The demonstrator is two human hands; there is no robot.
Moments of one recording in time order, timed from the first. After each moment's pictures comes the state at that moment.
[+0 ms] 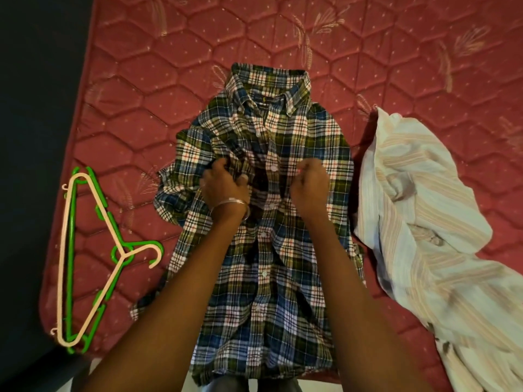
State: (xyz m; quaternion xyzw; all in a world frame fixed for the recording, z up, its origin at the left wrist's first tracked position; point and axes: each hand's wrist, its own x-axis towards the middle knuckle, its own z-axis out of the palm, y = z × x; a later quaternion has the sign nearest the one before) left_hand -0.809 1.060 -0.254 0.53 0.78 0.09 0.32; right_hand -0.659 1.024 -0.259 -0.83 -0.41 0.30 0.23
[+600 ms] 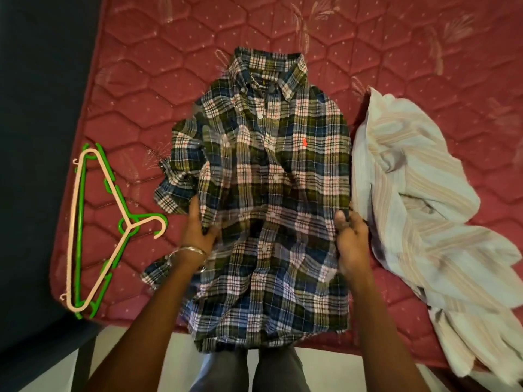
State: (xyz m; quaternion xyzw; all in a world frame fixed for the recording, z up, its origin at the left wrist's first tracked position) left_hand -0.917 0.927 -0.257 0.55 0.70 0.09 0.45; right_hand -0.627 0.850 -0.263 -0.77 -0.12 0.46 0.42
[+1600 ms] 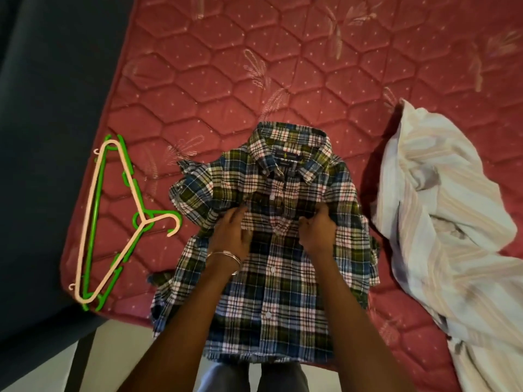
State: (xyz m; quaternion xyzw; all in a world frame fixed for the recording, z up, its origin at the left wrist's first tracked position) left_hand -0.887 0.926 -0.281 0.67 0.65 -0.02 0.37; right_hand -0.698 0.918 -0.282 -0.85 -0.33 0.39 0.10
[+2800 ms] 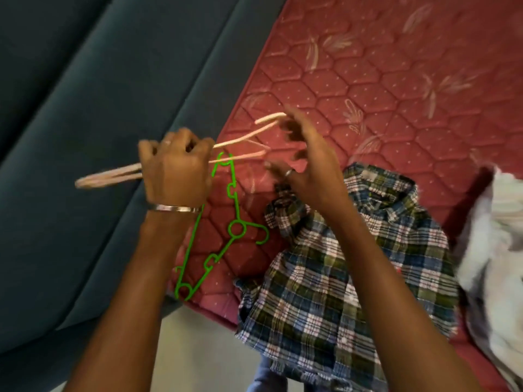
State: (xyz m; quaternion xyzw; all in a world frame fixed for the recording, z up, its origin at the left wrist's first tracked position) left_hand -1.112 1.035 -0.067 0.74 0.64 0.13 -0.16; right_hand -0.899 1.058 -0.092 -0.49 -0.69 0.37 0.39
